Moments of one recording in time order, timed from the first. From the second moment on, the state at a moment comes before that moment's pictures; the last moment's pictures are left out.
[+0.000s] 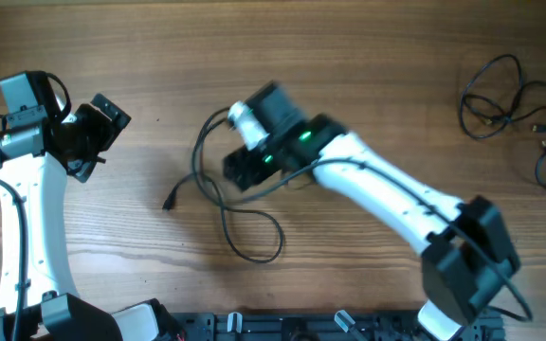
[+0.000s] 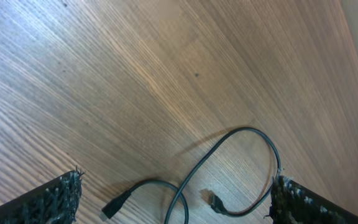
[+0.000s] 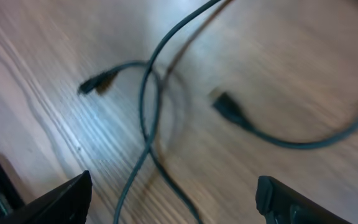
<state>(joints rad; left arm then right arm) 0.32 1.45 1.24 -0.91 0.21 -0.58 0.78 1.84 1.41 -0.64 -0.25 0.16</state>
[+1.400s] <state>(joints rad) 0.24 1.45 1.24 -0.89 0.24 -0.58 0.52 1.63 1.41 -0.38 -0.25 0.18</state>
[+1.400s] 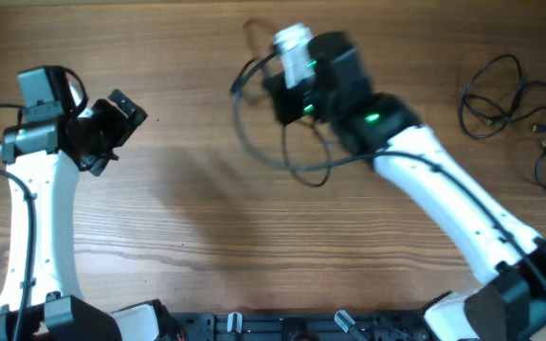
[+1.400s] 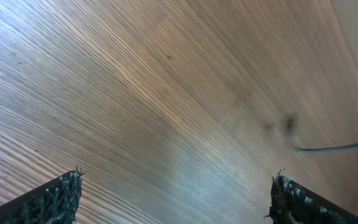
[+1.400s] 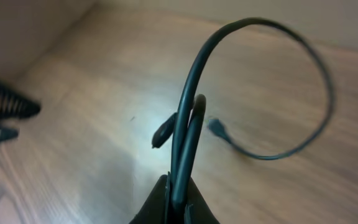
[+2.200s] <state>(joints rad) -0.02 1.45 1.24 -0.88 0.24 -0.60 -0.10 1.72 1.68 -0.17 -0.23 0.21</state>
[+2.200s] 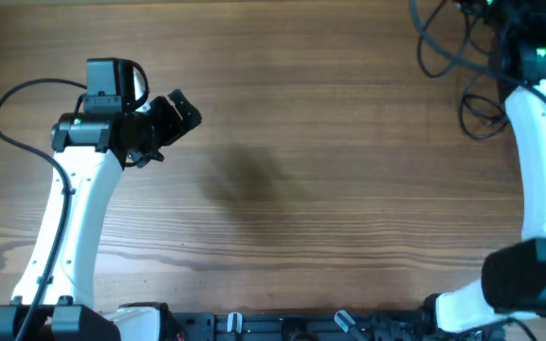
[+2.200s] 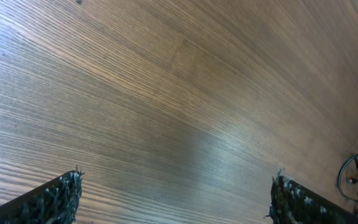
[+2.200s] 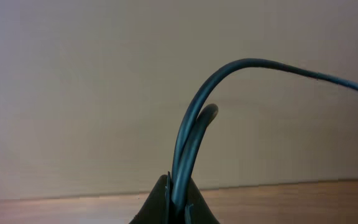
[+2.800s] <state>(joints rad) -0.20 1.45 1.24 -0.83 0.24 -0.60 -0.40 2.03 1.68 0.01 0.01 0.32</state>
